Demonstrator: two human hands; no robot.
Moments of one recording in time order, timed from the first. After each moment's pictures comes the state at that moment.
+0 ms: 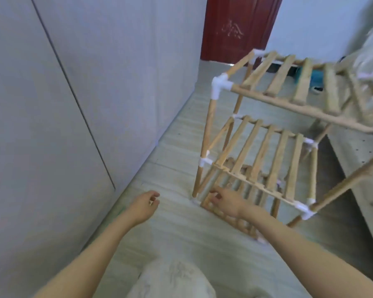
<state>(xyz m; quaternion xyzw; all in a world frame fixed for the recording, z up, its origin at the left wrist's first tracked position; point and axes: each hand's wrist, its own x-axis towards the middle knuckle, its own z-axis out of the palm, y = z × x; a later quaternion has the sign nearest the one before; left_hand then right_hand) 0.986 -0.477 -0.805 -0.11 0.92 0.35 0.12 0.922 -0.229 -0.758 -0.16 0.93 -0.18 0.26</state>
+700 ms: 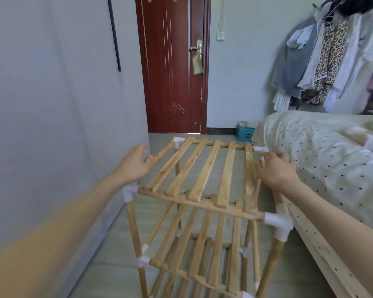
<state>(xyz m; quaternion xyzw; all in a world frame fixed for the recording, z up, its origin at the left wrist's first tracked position) 0.765 -0.338 -0.527 0.05 0.94 0.31 -0.15 0.793 0.002 -0.534 0.13 0.96 -0.18 -0.13</state>
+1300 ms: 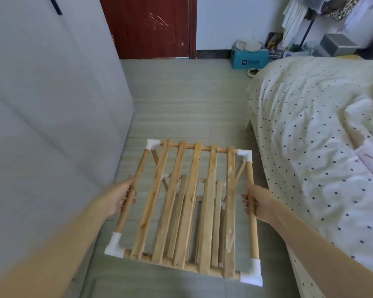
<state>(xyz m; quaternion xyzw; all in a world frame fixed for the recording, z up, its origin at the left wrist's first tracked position) 0.699 -0.335 -0.485 -0.34 0.71 0.55 0.28 0.751 0.010 -0.465 0.44 0.60 -0.64 0.20</state>
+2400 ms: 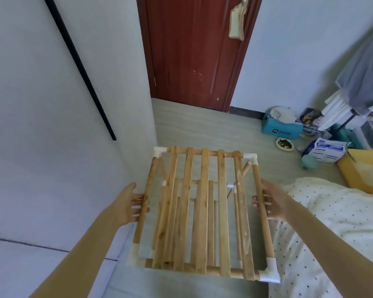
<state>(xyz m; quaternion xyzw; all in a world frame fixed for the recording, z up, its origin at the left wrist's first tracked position) 0.375 -0.371 -0.163 -0.43 0.54 0.69 0.23 0.315 0.012 -0.147 0.35 0.60 -0.65 0.31</state>
